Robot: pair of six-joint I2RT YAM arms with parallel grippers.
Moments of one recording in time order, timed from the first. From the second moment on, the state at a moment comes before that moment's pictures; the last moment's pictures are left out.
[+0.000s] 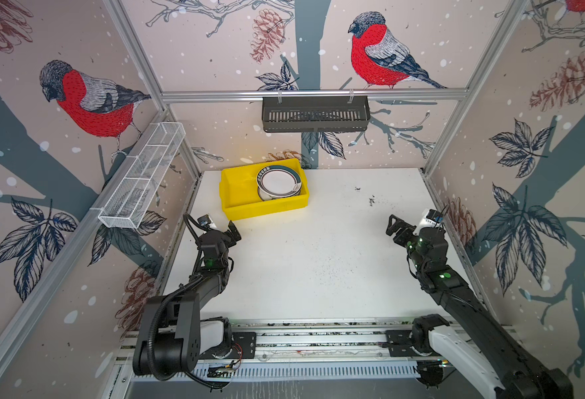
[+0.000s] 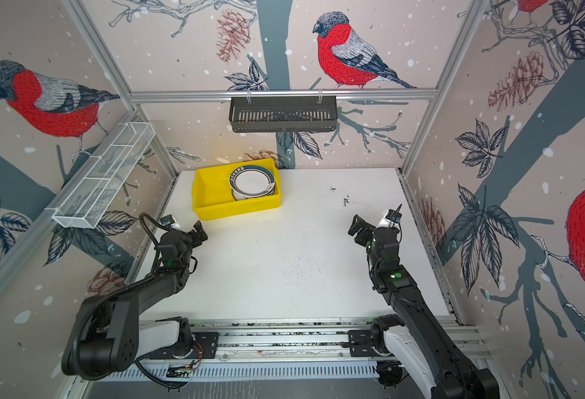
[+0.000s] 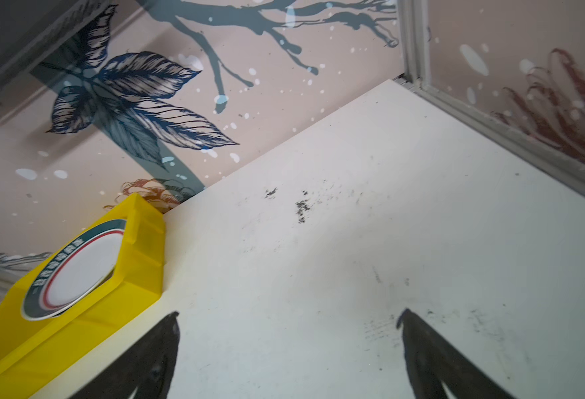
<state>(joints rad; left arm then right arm) 0.05 1.29 0.31 0.66 -0.21 -0.27 0.22 0.80 0.42 0.06 0.24 0.53</state>
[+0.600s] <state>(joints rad) 0.06 1.44 0.20 1.01 -0.17 -0.14 0.15 0.96 0.10 0.59 0.65 0.30</state>
